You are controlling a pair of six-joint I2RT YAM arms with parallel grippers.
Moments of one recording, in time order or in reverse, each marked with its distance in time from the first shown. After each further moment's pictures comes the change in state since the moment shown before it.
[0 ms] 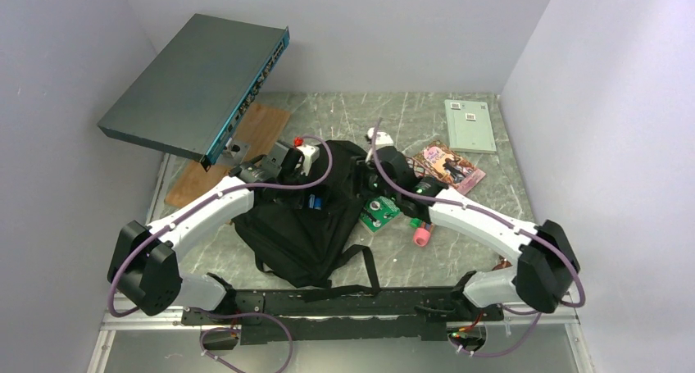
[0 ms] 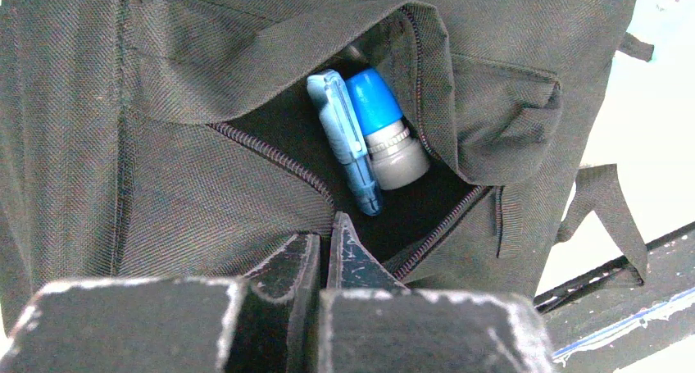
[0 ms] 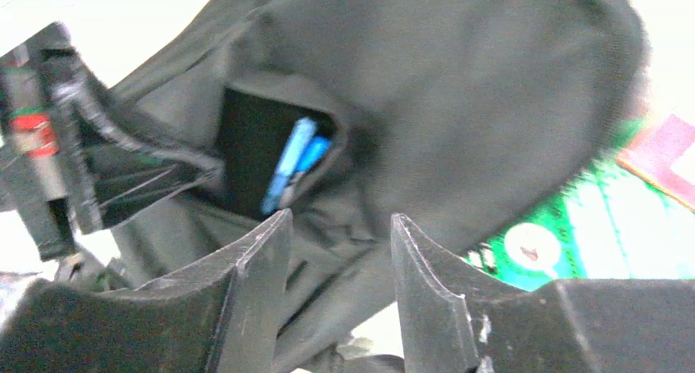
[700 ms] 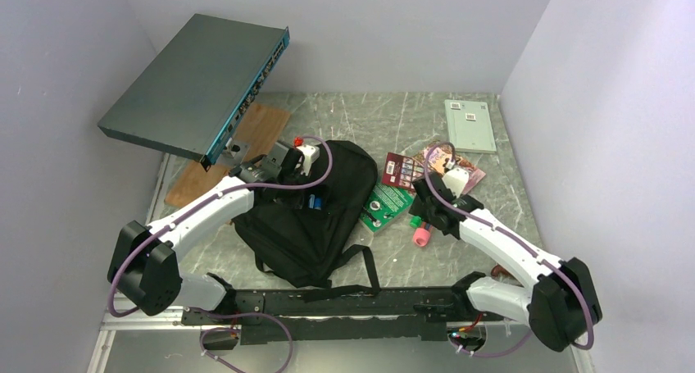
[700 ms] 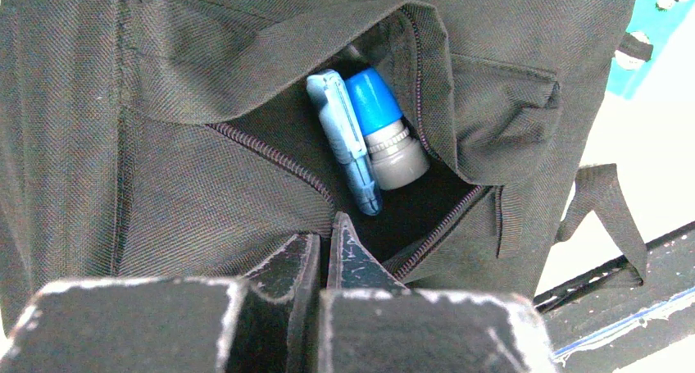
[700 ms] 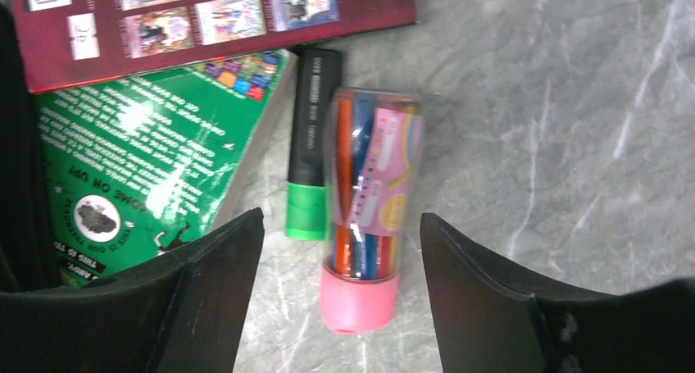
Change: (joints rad) left arm 0.000 0.000 0.000 0.000 0.002 0.000; right arm -0.268 -0.237 -0.269 -0.476 0.501 0.327
